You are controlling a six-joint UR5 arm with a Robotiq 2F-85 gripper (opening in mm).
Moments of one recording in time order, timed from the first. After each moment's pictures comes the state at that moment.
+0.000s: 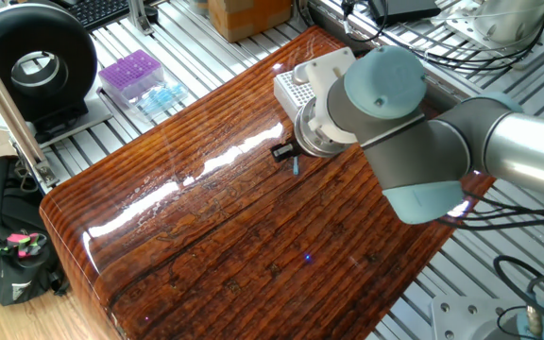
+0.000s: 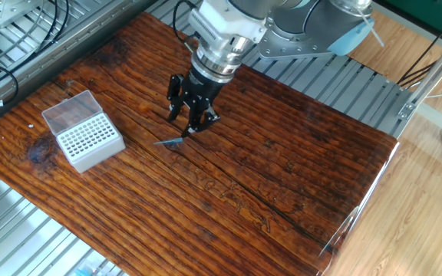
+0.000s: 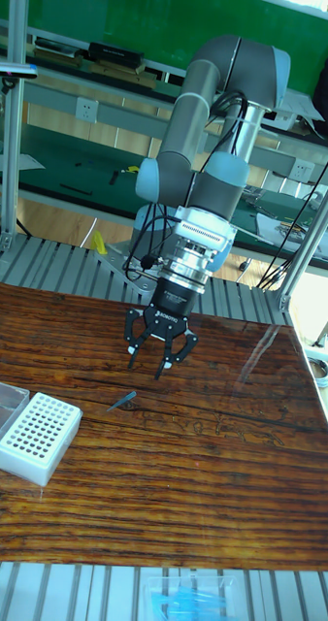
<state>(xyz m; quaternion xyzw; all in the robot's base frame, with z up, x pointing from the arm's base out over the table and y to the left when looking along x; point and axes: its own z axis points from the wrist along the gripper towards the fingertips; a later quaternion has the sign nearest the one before) 0.498 0.003 0.063 0.11 0.96 -0.06 0.26</state>
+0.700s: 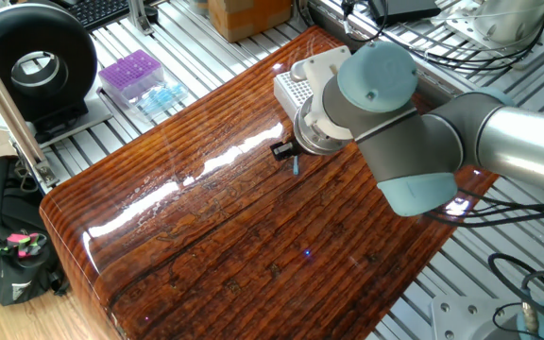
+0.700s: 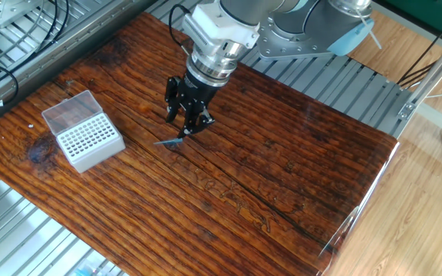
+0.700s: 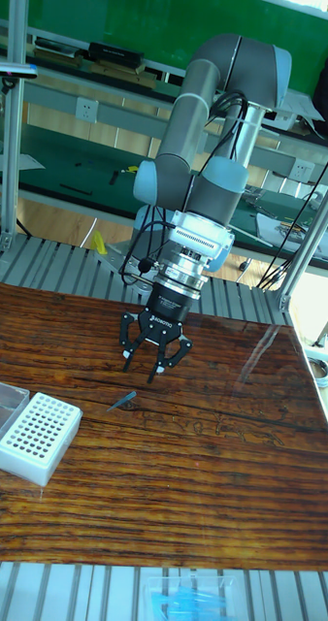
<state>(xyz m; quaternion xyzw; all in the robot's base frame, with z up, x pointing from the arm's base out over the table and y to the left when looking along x) 0.499 -0.004 0.057 0.12 0.96 -0.07 0.24</state>
